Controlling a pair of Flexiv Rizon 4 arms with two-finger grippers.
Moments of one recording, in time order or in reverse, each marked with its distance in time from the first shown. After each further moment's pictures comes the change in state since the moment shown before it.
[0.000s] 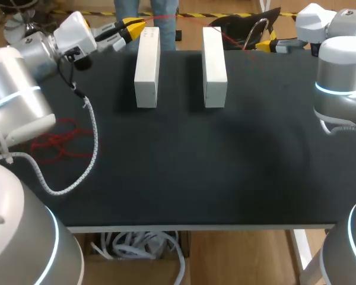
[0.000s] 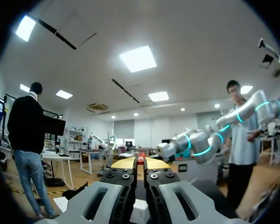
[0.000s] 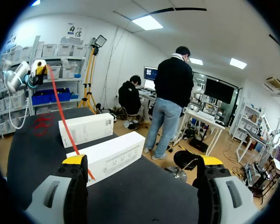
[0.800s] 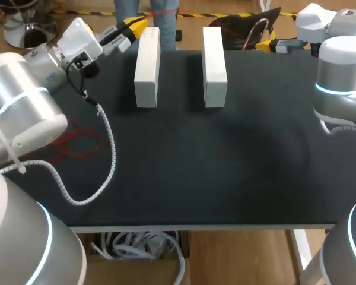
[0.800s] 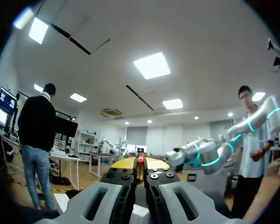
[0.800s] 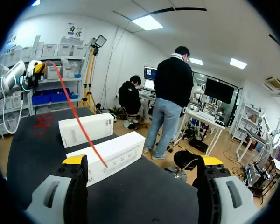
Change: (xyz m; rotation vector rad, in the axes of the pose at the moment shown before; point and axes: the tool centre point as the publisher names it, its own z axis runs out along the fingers) left arm 0.006 -0.006 0.003 0.073 -0.133 -0.044; right arm 0.000 0.000 0.000 0.000 0.000 0.000
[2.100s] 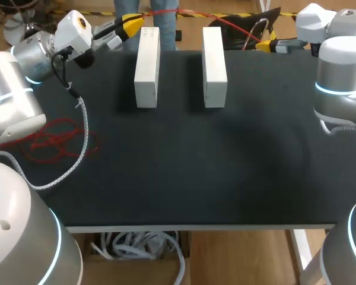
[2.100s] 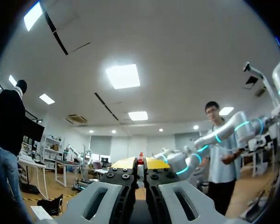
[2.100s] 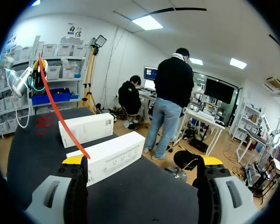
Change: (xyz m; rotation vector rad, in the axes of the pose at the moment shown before) left arm 0.019 -0.023 -0.006 0.105 0.354 -0.068; right arm 0.000 0.000 0.000 0.000 0.000 0.000
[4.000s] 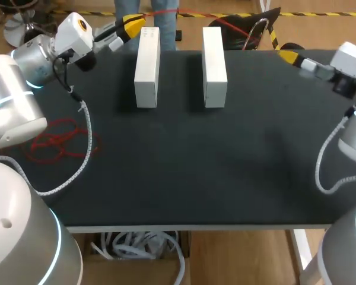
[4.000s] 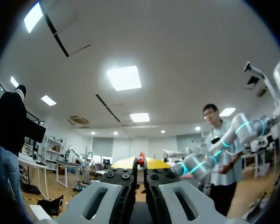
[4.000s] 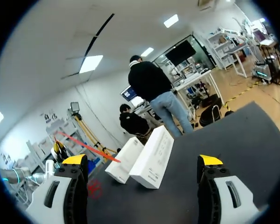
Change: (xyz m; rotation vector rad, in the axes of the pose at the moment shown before) left arm 0.012 -0.004 0.005 0.015 -0.021 0.003; right arm 0.065 -0.025 -0.115 -0.179 0.056 0.865
